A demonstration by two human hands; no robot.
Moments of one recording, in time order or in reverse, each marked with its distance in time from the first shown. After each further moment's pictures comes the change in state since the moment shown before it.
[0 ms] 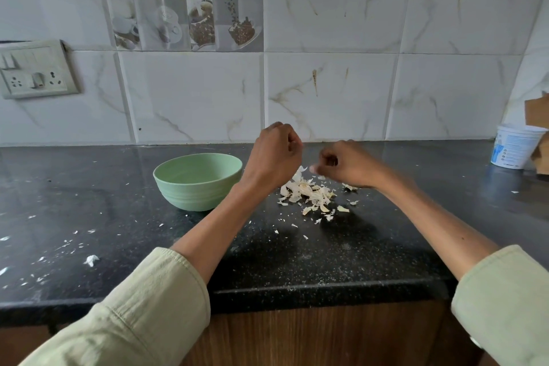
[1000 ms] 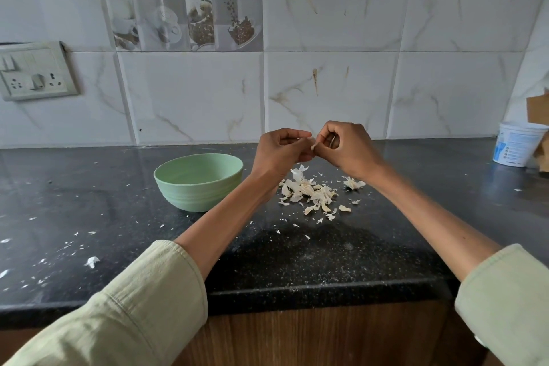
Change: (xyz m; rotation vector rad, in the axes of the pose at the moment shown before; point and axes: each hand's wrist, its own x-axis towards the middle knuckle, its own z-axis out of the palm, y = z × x) left_hand -0.001 -0.005 0.014 -0.882 -0.078 -0.346; right_hand -0.001 -0.024 -0.006 0.305 0.370 -0.025
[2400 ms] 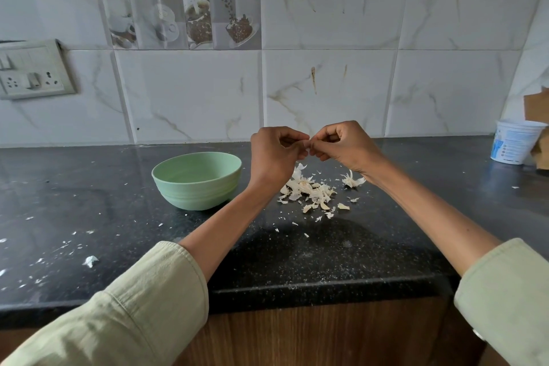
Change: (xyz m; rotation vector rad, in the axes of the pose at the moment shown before) left_hand -0.009 0.002 0.001 0.342 0.111 0.265; right_hand 0.003 -0.002 -0.002 0.310 -0.110 0.205
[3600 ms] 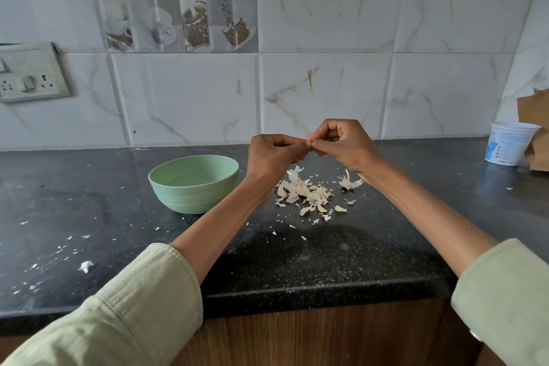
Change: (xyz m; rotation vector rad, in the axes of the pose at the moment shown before) left_hand 0.006 -0.003 -0.002 -0.192 -0.052 -0.218; right_hand 0.000 -0.002 -0.004 0.101 0.062 -0.038
